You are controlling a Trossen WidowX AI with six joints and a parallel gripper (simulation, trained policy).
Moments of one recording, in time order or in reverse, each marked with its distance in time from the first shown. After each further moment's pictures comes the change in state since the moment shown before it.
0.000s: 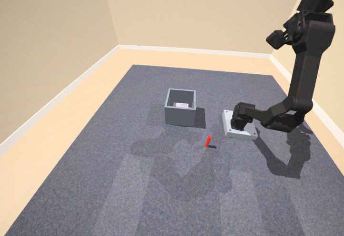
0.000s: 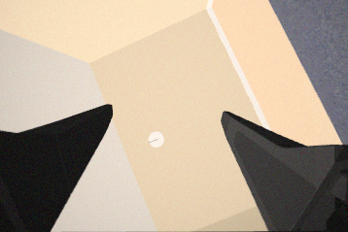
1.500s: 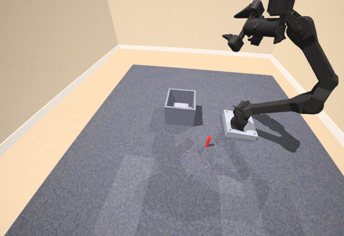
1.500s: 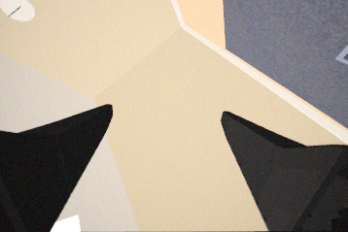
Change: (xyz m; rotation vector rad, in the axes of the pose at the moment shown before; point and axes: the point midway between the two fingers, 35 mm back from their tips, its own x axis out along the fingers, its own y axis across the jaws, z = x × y) arm -0.065 -0.123 -0.153 0.075 0.824 -0.721
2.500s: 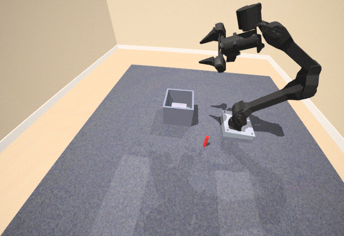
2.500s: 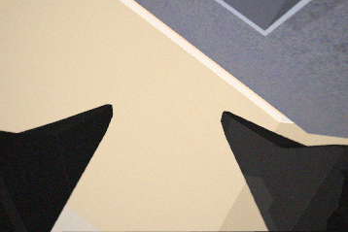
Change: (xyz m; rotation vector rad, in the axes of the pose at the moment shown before) arm 0.001 -0.140 -0.053 -0.021 0.222 -0.573
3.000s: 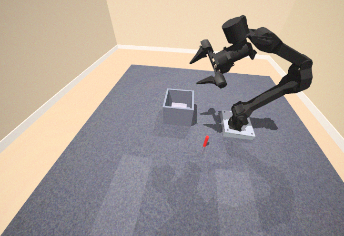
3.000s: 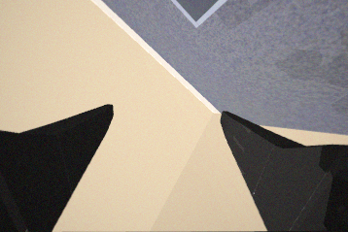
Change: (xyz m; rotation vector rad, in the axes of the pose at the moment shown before) arm 0.019 -0.084 -0.009 -0.155 0.036 -0.321
